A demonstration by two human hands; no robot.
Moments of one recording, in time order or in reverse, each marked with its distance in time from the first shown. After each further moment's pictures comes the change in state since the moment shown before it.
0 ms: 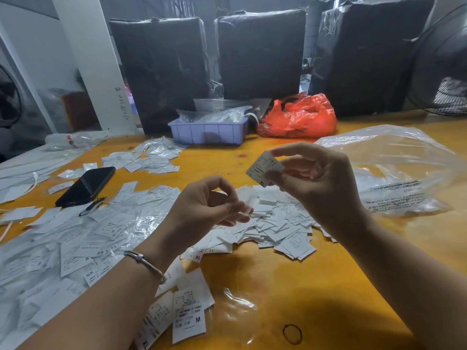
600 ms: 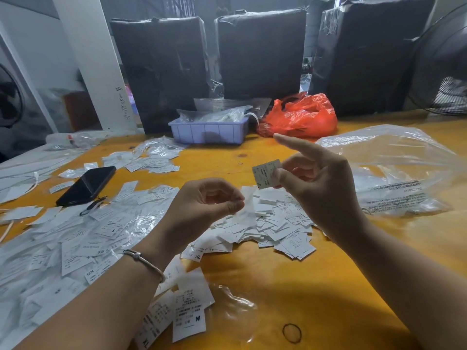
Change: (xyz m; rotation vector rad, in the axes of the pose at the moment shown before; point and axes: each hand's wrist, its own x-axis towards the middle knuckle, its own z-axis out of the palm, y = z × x) left_hand 0.001 -0.006 -0.004 0.094 0.063 0.072; right_hand -0.002 0.008 -0.001 -0.176 0.067 -0.036
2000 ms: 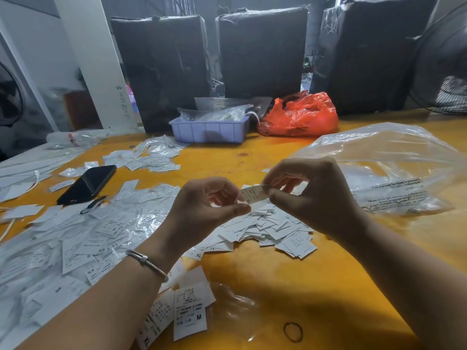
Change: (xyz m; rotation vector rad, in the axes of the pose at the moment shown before) left_hand -0.001 0.001 0.003 0.254 0.044 0.227; right_hand 0.000 -0.008 -0.003 -0.165 -0.226 -0.157
